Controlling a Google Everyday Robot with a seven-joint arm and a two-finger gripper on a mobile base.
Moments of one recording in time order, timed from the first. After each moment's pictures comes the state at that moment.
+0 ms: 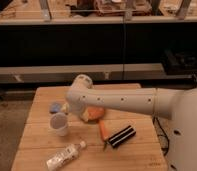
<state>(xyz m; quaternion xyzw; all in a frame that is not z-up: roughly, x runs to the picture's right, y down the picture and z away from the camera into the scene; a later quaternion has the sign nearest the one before) -0.125 0.121 0.753 -0.15 -0.26 -0.55 0.78</state>
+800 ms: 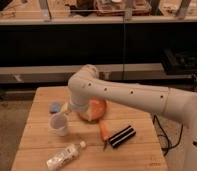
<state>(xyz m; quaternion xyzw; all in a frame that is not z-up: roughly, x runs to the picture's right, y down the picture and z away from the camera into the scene) -0.110 0.138 0.701 -0.16 -0.33 -0.60 0.71</state>
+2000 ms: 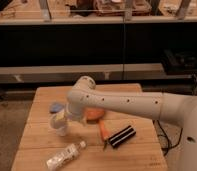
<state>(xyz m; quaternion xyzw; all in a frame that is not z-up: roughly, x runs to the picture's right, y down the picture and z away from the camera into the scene) -0.139 0.156 0.725 -0.12 -0.34 -0.61 0.70</state>
